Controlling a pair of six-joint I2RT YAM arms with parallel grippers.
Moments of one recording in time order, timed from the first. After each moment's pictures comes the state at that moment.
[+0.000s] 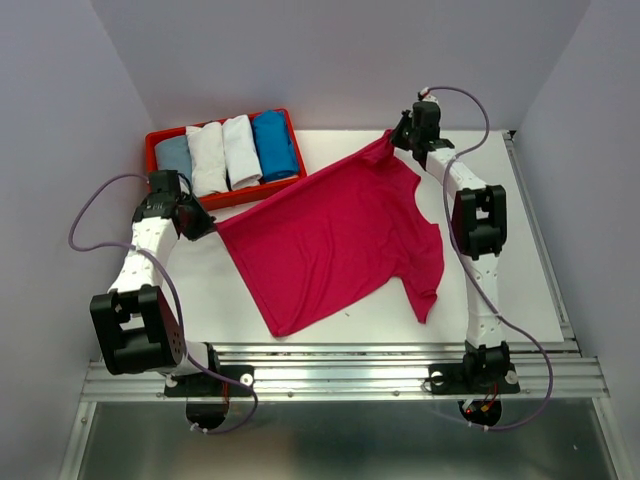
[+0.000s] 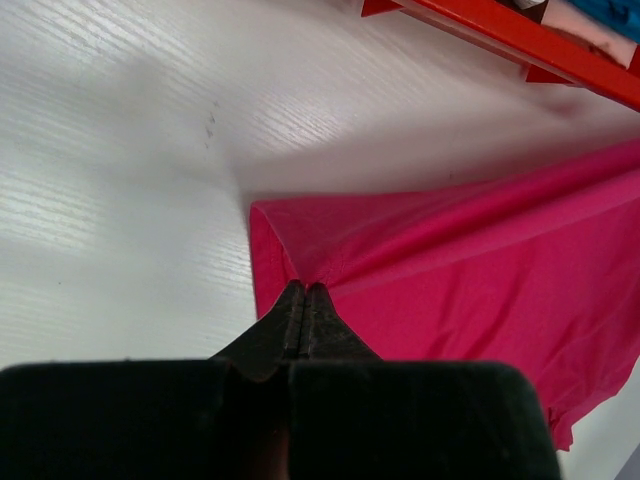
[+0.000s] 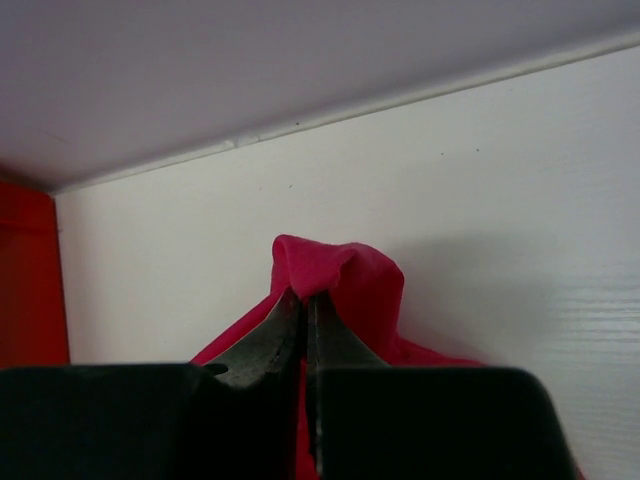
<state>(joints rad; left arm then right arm) 0.15 1.39 1.04 -0.58 0.17 -0.52 0.16 2.44 2.13 -0.09 -0.01 0.48</state>
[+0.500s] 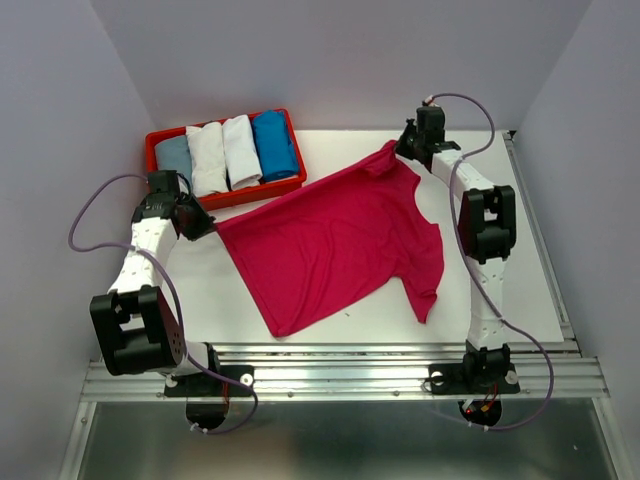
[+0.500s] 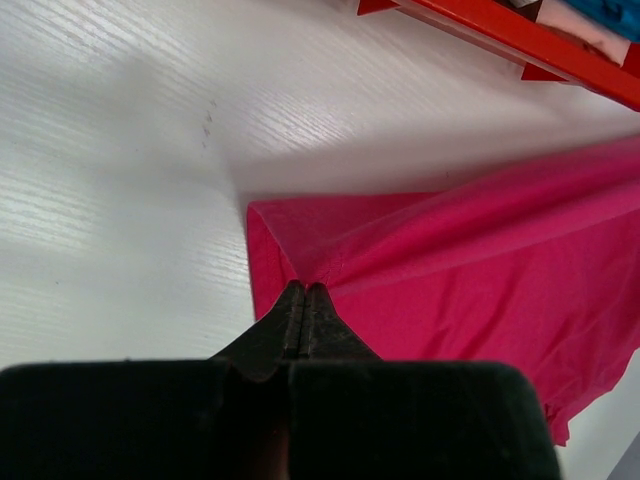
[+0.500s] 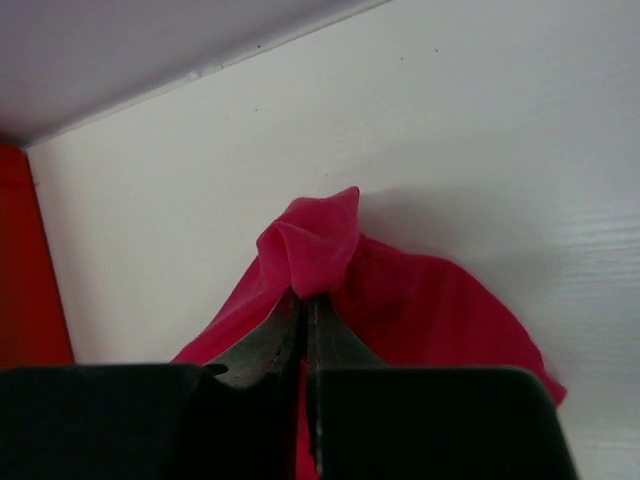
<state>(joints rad) 0.15 1.39 1.04 -0.58 0.19 -0.52 0.15 2.37 2.03 -0.18 -0.02 0.51</state>
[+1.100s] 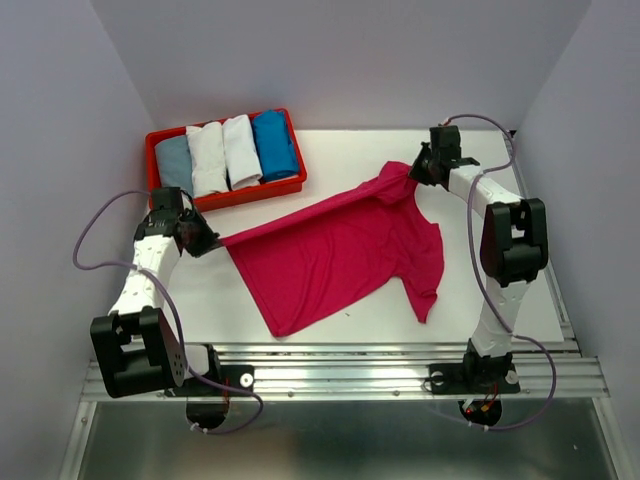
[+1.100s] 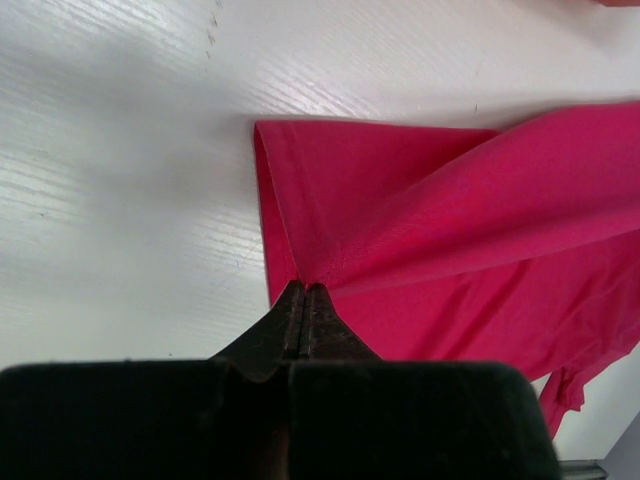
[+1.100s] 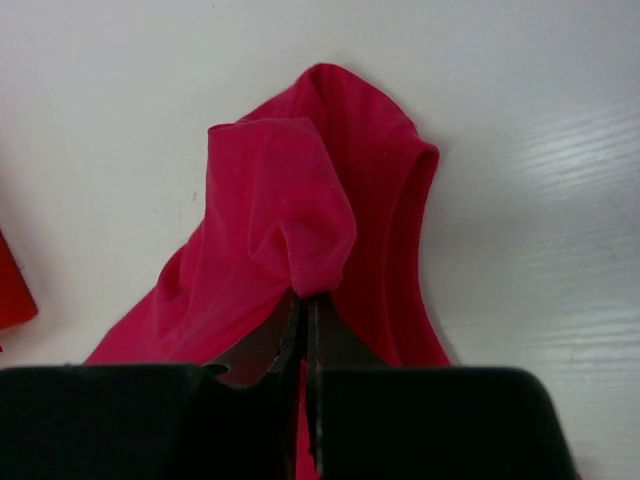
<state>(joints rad) 0.15 1.28 0.91 -0.59 0.21 -0.52 0.13 2.01 1.55 -0.23 0.02 0.55</state>
